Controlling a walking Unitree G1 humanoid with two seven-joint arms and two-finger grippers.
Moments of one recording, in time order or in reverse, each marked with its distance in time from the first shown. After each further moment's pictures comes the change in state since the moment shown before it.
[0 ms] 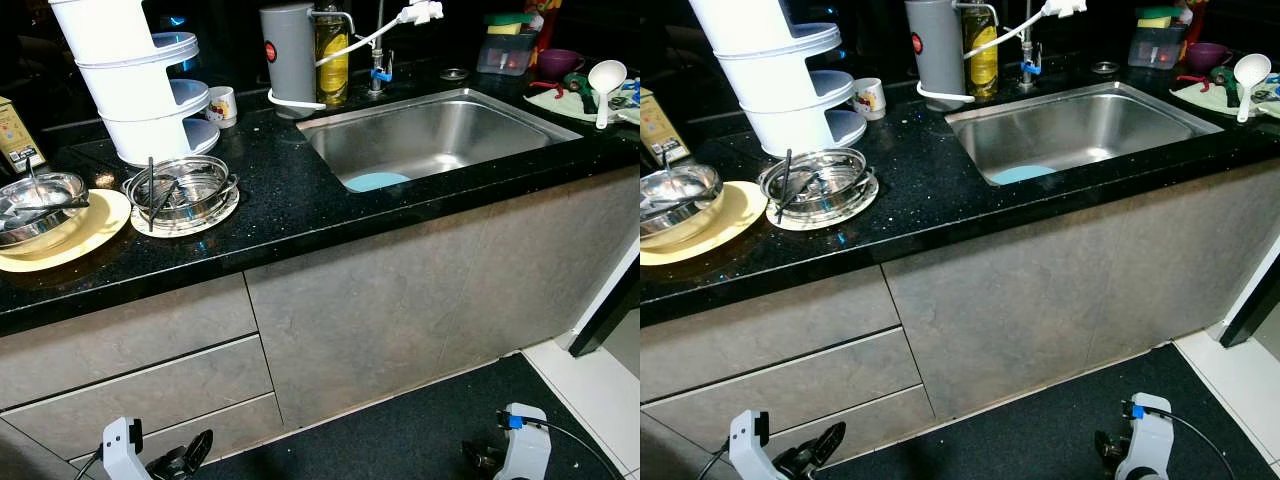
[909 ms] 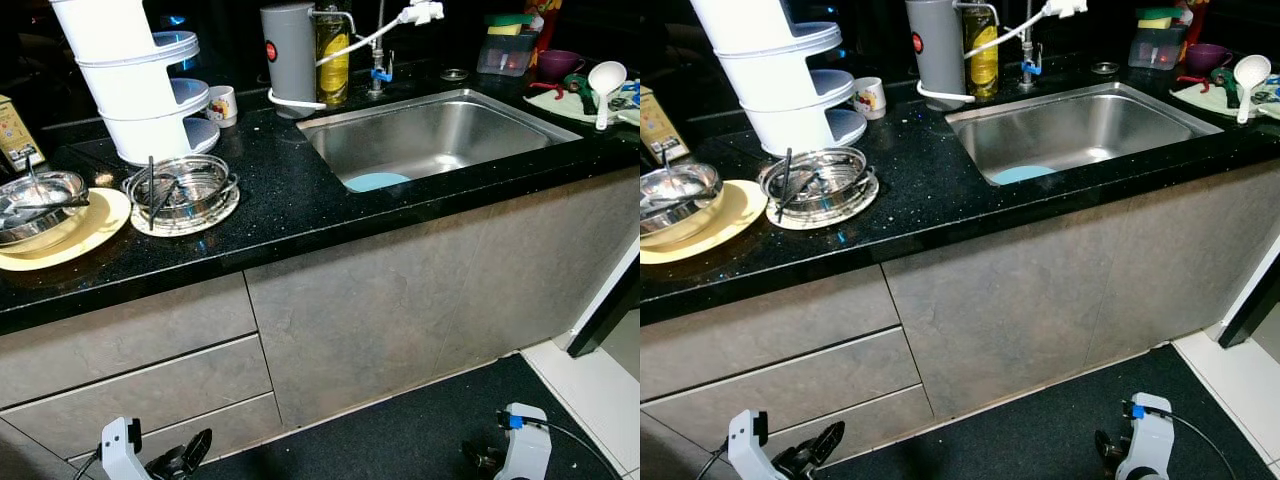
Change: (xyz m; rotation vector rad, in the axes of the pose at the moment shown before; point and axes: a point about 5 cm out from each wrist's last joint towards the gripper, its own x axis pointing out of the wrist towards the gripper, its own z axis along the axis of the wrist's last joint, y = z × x) left arm 0.000 0.000 0.001 -0.002 -0.006 0.002; right arm 0.000 -0.001 0.000 -0.001 0.002 -0.001
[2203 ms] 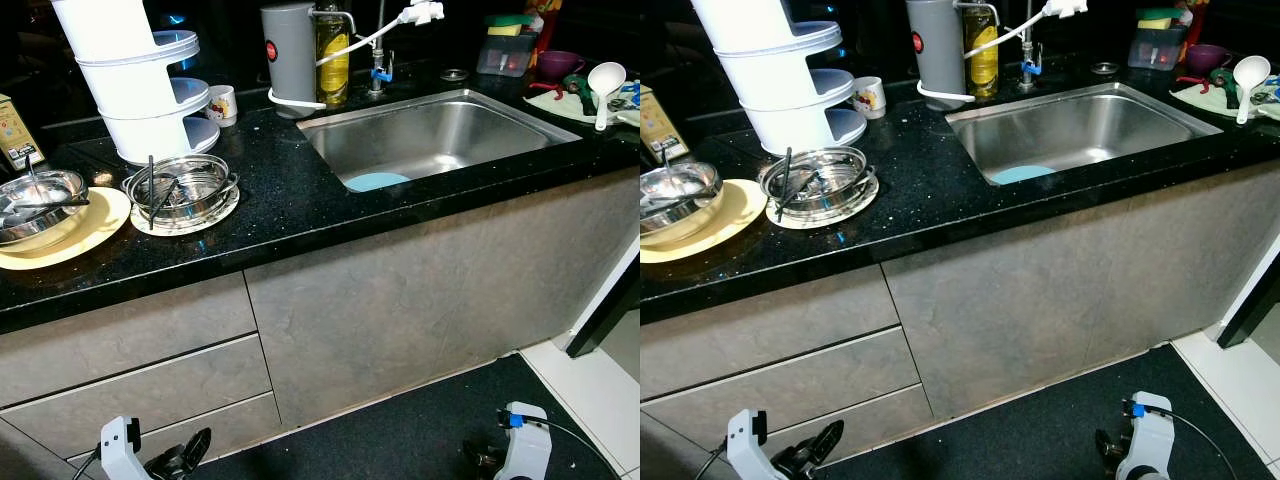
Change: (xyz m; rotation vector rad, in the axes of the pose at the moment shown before) left arm 0.000 0.000 0.001 0.000 -0.006 0.000; right arm 0.001 0.000 0.002 0.000 0.000 0.000
